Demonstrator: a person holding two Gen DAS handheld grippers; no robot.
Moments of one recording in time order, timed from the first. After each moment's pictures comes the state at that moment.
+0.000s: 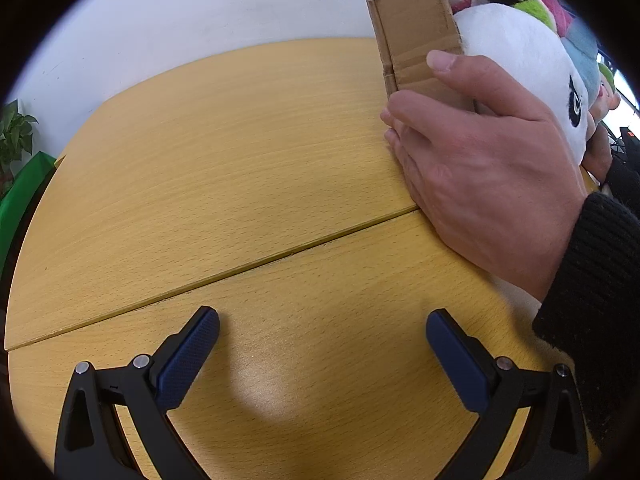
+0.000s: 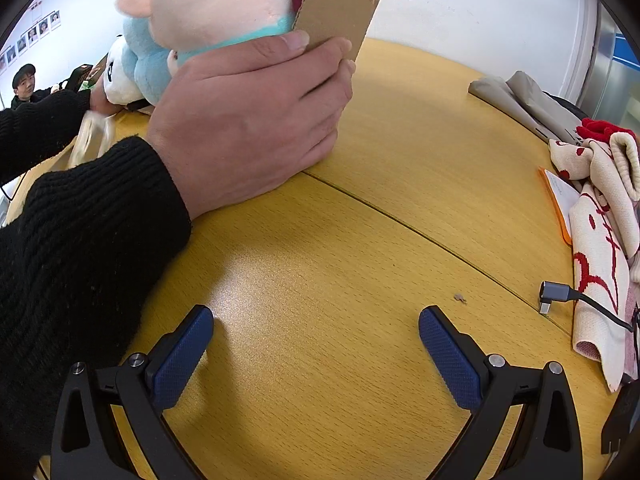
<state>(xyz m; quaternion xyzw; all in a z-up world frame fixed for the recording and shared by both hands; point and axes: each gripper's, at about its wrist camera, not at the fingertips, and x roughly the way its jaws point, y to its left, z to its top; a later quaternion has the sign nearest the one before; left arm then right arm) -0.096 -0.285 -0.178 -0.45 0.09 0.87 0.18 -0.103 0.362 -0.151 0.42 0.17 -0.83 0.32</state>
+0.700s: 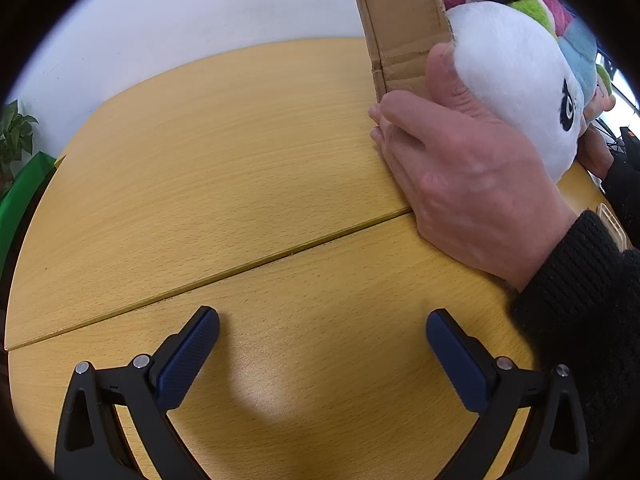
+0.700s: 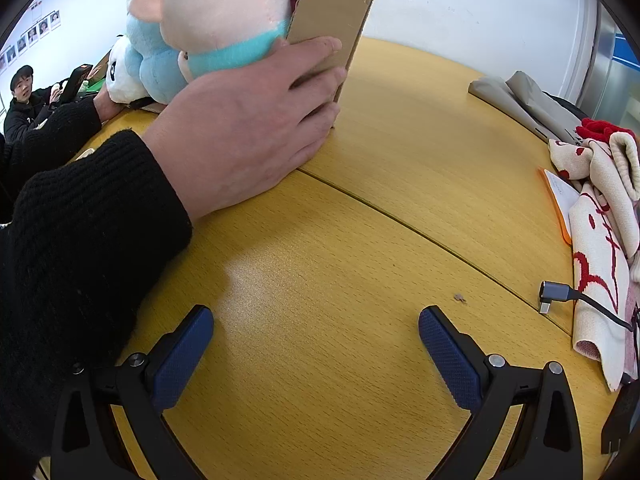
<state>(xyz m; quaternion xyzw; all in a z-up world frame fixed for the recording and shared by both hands) -0.095 -0.283 -0.180 -0.45 0.09 0.87 0.18 -0.102 0.363 -0.151 0.42 0.17 -0.83 0.32</state>
